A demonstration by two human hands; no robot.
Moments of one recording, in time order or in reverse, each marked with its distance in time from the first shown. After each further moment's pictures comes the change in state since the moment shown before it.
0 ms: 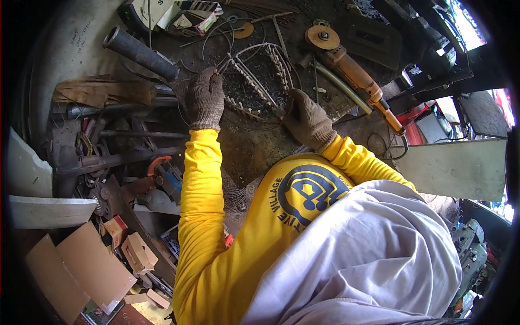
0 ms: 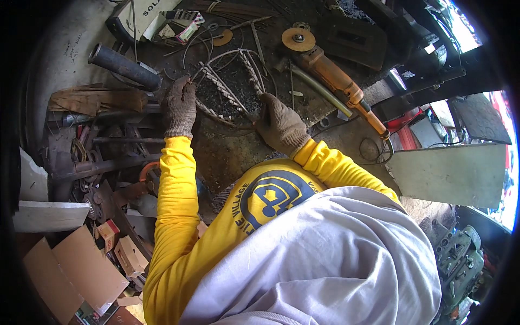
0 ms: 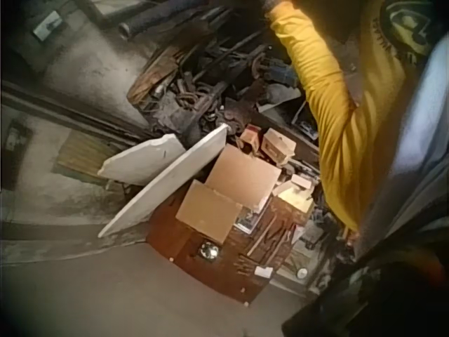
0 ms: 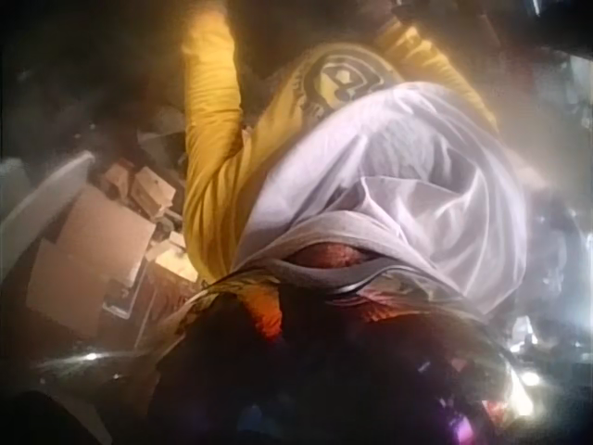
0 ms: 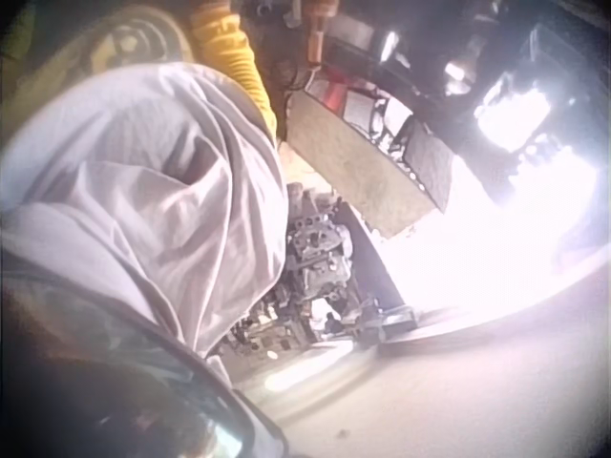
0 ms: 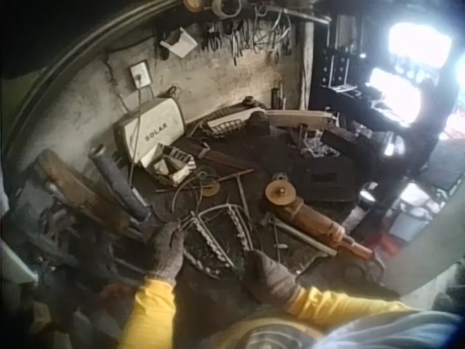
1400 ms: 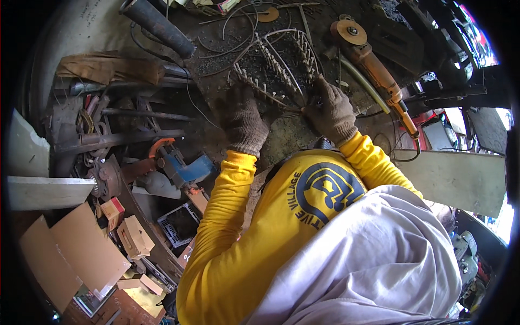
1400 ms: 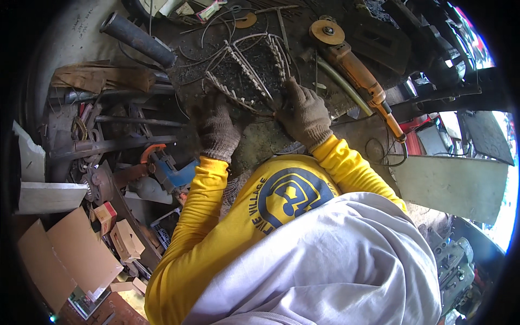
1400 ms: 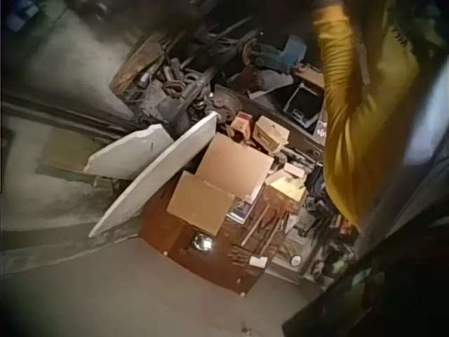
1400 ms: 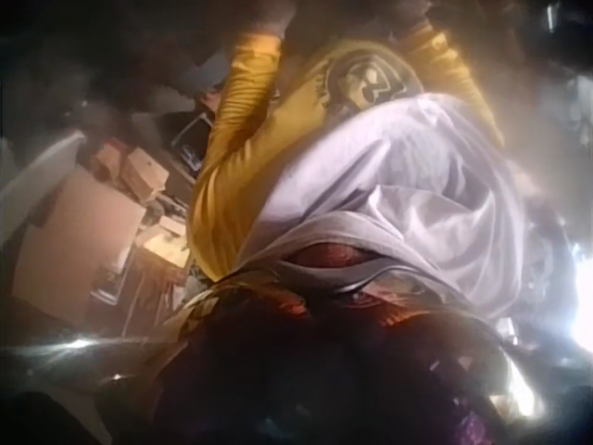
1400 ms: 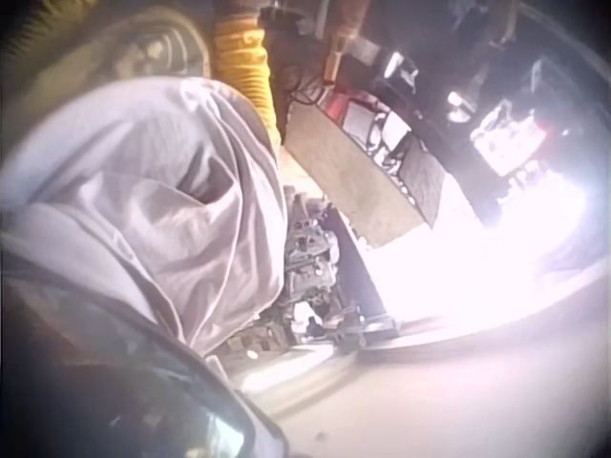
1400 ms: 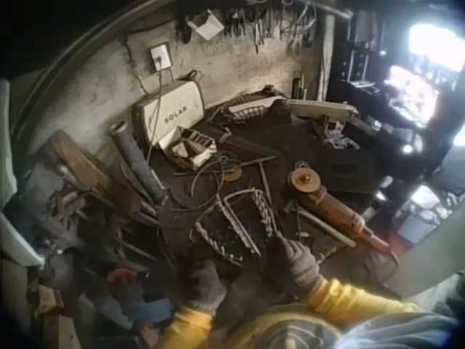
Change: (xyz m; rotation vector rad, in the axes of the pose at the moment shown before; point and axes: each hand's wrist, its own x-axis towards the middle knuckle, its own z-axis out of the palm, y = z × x) left_hand -0.106 0.030 0.004 0.376 -0.094 0.096; right_hand 0.001 -0.001 -0.002 -0.260 0.031 -0.121
